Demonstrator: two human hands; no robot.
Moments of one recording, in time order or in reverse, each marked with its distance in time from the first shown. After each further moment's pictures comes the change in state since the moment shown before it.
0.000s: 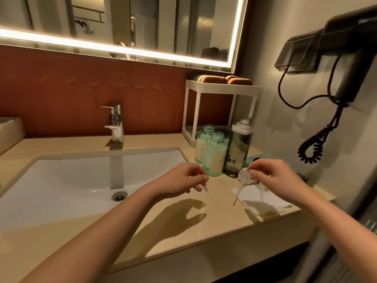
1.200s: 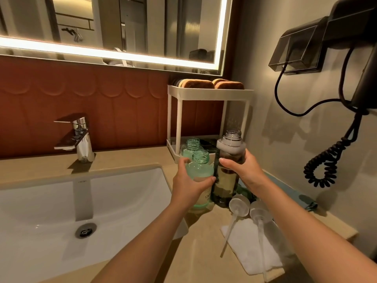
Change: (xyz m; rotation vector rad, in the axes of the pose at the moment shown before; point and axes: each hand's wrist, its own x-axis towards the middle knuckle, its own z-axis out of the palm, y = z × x) left_hand 0.168 -0.031 0.055 -0.253 0.595 -0.014; right_hand 0.157 0.080 0.024 0.736 0.161 0.015
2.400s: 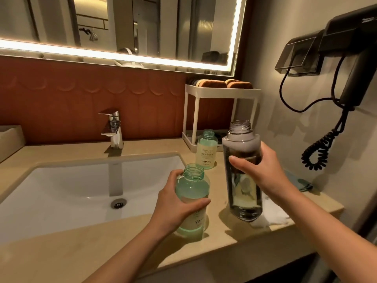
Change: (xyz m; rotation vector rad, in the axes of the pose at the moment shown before) left_hand -0.130 0.014 -0.101 0.044 -0.051 0.091; right_hand -0.127 -0.100 0.040 -0.090 -0.048 -0.202
